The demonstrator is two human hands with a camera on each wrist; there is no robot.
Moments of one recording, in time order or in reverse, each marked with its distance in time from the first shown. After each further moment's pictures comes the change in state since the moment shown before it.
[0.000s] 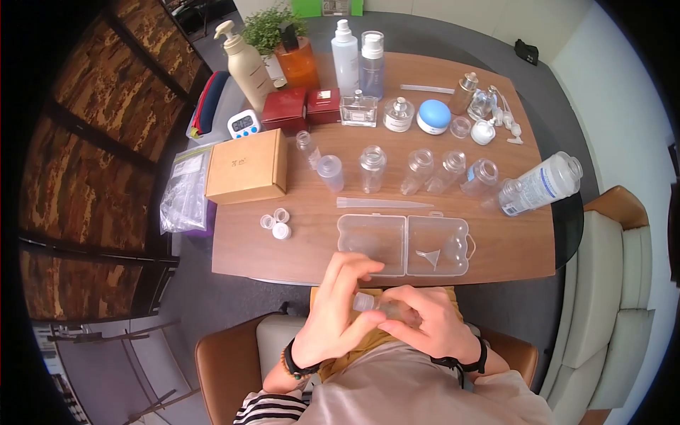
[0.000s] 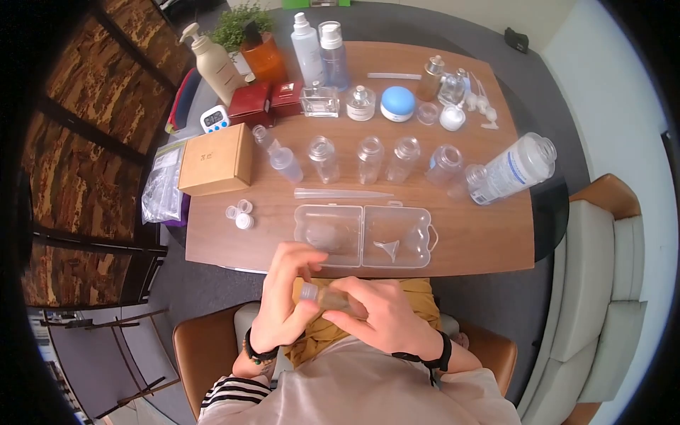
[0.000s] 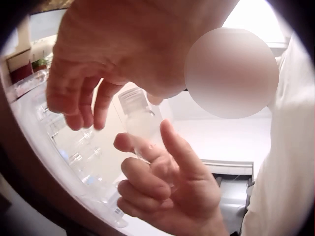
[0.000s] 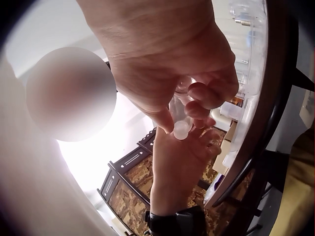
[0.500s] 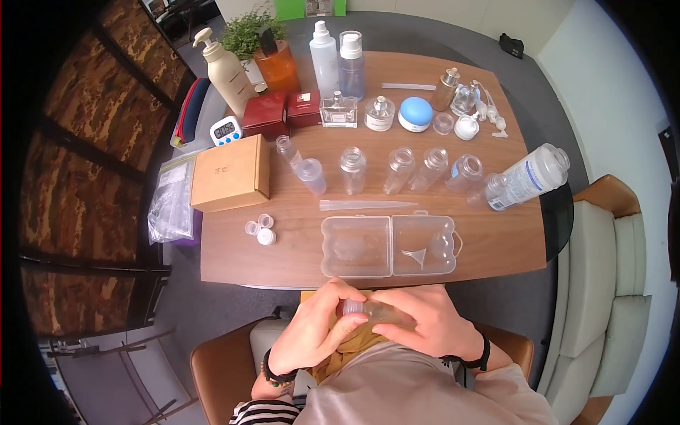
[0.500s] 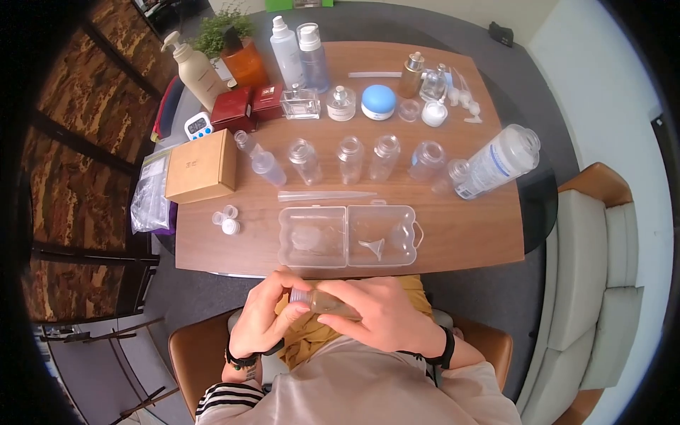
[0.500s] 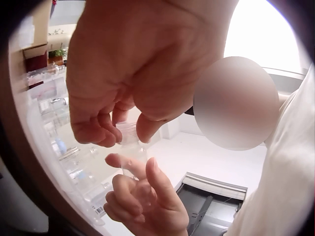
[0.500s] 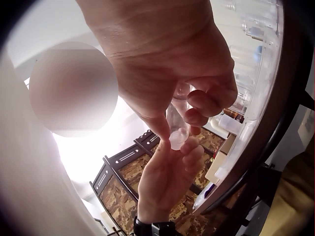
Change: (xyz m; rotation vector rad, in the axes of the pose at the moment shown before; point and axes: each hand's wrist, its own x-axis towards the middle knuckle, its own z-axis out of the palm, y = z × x) left_hand -0.013 0.005 -0.017 -0.133 -0.213 -0.137; right_hand 0.003 -0.006 -0.016 -0.100 -0.037 -0.071
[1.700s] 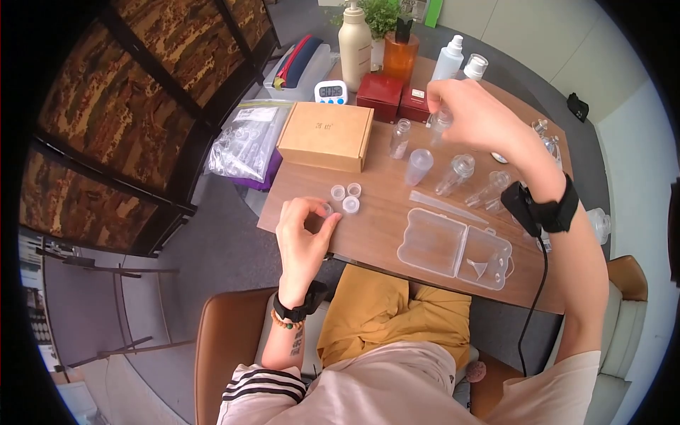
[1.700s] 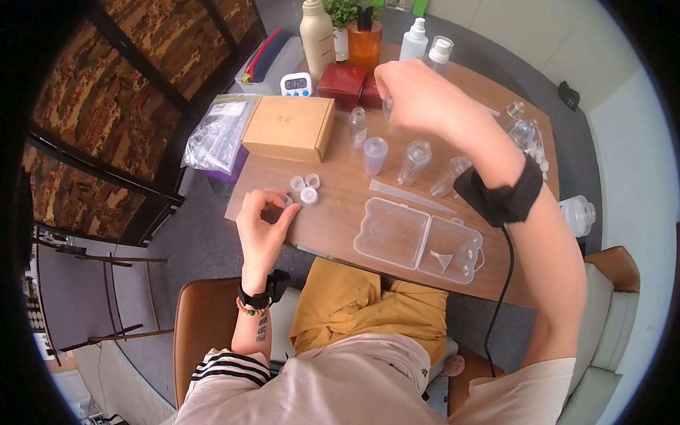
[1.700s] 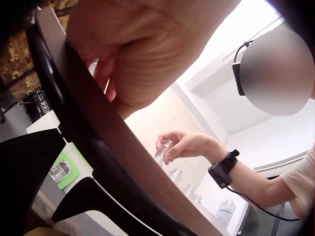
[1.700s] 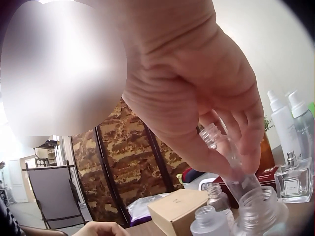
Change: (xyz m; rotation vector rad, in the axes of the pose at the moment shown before) left_hand -0.013 -0.090 -0.077 0.543 0.884 -0.095; right_hand 0.281 -0.012 -0.050 -0.762 -0.288 -0.041
